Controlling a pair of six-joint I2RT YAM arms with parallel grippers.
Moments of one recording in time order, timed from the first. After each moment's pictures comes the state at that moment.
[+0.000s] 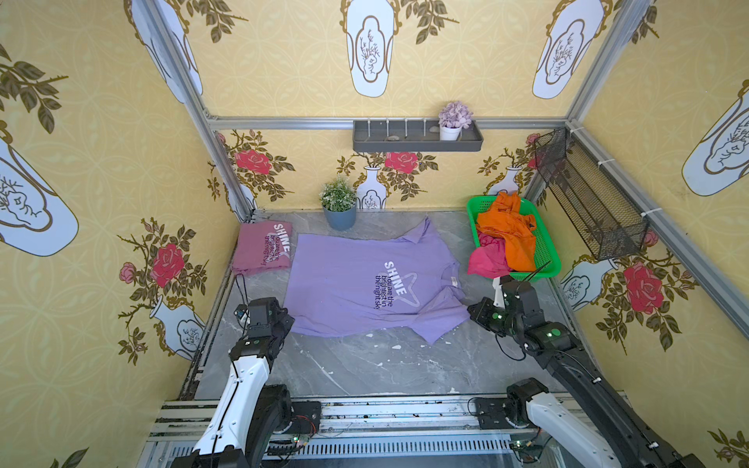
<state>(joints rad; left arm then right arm) 0.09 0.81 0.36 -0.44 -0.03 -0.92 0.40 0.75 0.60 -0.64 -0.17 0.80</state>
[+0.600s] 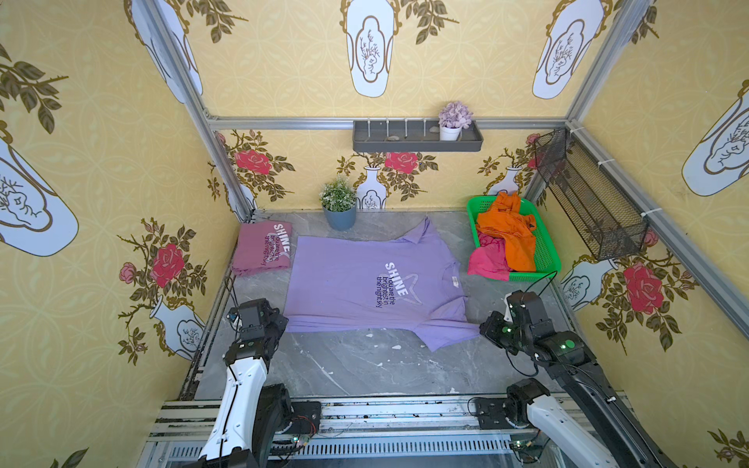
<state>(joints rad) 0.19 0.79 0.37 -0.44 0.03 -0.90 0.40 0.65 0.63 -0.91 -0.10 0.85</state>
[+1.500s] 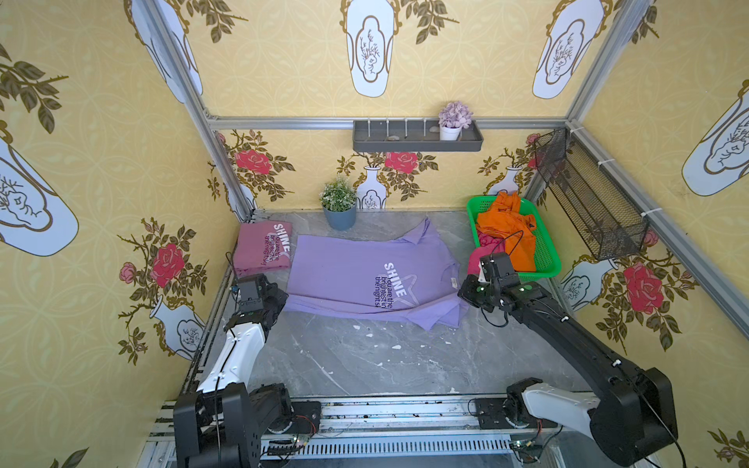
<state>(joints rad) 0.19 1.14 0.54 -0.21 0.09 -0.86 0.40 1.19 0.83 -0.57 -0.12 0.76</state>
